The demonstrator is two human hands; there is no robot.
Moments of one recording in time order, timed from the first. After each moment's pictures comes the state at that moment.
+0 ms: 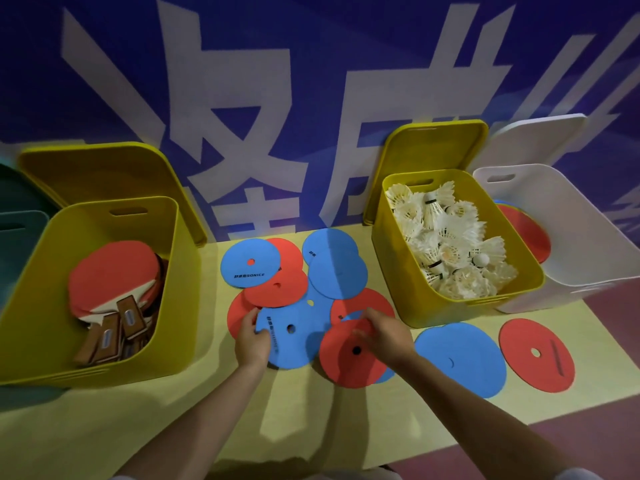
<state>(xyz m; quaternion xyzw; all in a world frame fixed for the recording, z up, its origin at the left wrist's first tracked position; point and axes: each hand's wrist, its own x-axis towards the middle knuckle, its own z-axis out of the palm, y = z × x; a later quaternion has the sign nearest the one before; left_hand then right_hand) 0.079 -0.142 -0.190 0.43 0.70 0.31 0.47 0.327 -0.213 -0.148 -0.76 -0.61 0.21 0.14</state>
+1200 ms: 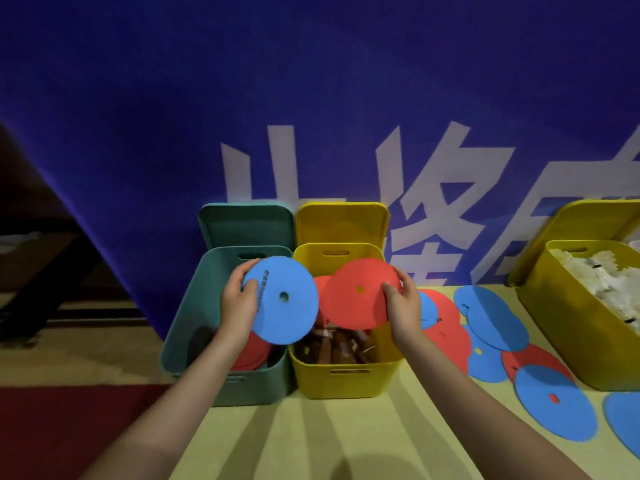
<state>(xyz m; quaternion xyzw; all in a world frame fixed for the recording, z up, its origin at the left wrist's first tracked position) -0.324 -0.075 0.012 0.48 0.57 0.54 0.38 -0.071 -0.099 -0.006 -0.65 -0.34 0.33 0.59</state>
